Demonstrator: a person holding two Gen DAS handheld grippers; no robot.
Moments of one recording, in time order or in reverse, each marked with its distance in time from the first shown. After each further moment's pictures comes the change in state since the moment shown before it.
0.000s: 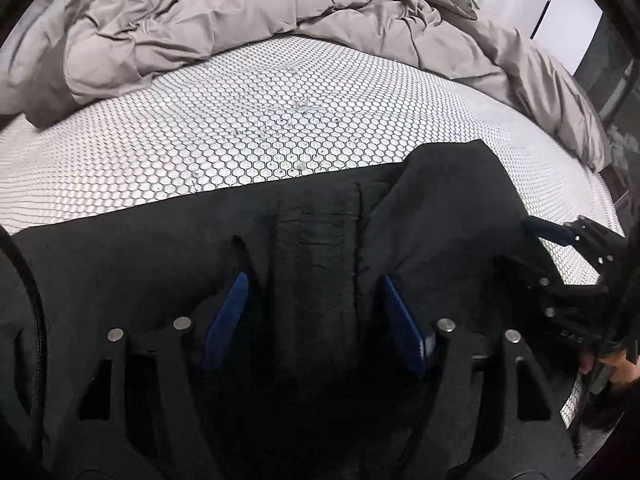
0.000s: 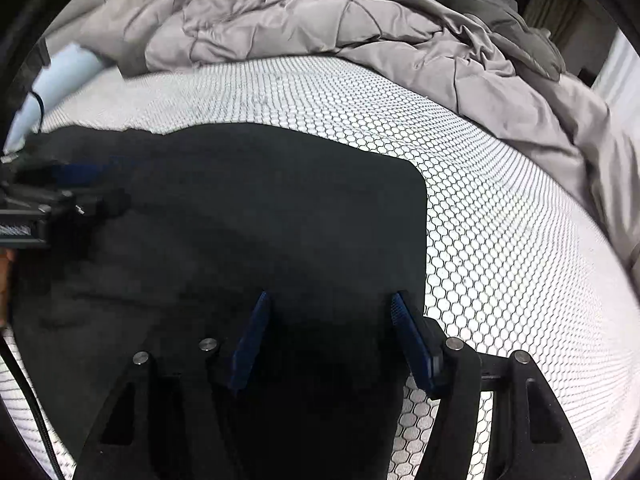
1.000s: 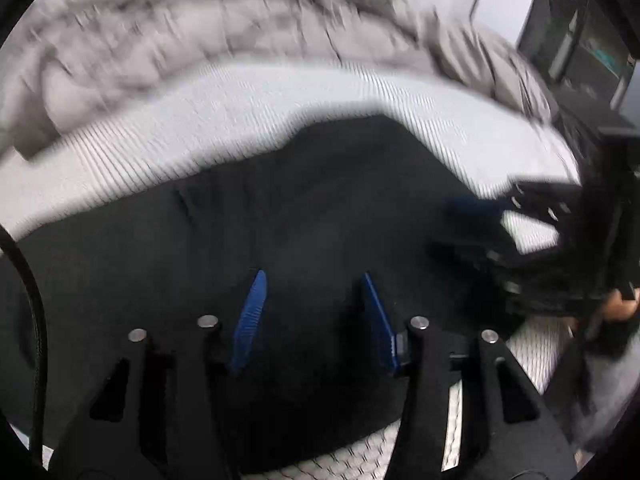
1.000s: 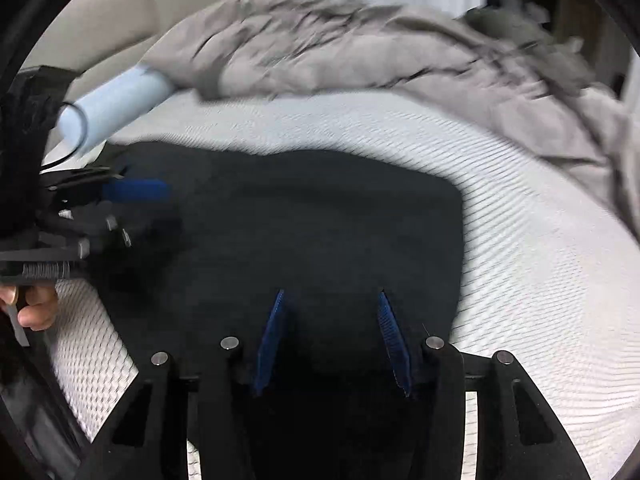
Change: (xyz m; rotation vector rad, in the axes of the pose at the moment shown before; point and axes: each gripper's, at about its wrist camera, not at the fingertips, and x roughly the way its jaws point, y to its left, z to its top) left arm -0.040 -0.044 -0.060 0.167 0.003 -0.107; right arm -0.045 0.031 -0.027 -0.056 -0.057 0.222
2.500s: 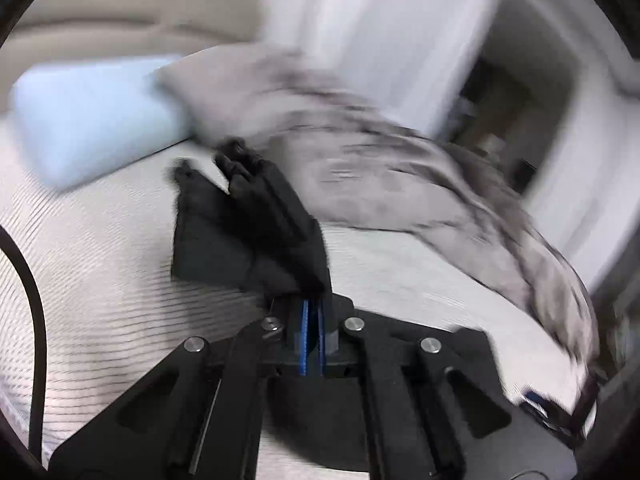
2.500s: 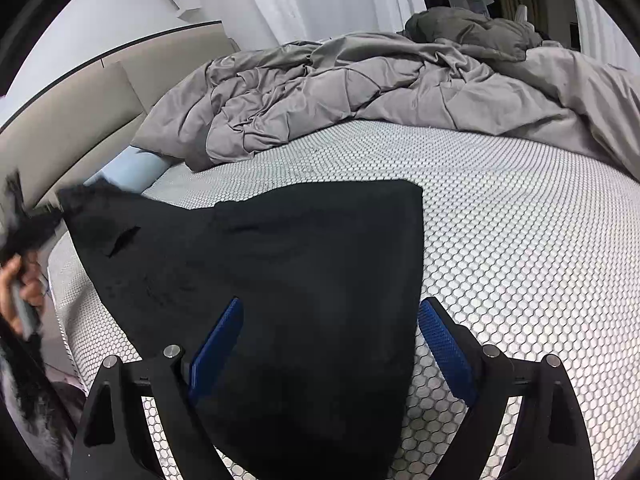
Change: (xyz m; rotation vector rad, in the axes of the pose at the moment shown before) left arm -0.204 0.122 -0.035 -0.524 -0.569 0.257; right arm -0.040 -0.059 -0.024 0.236 -0.218 0.068
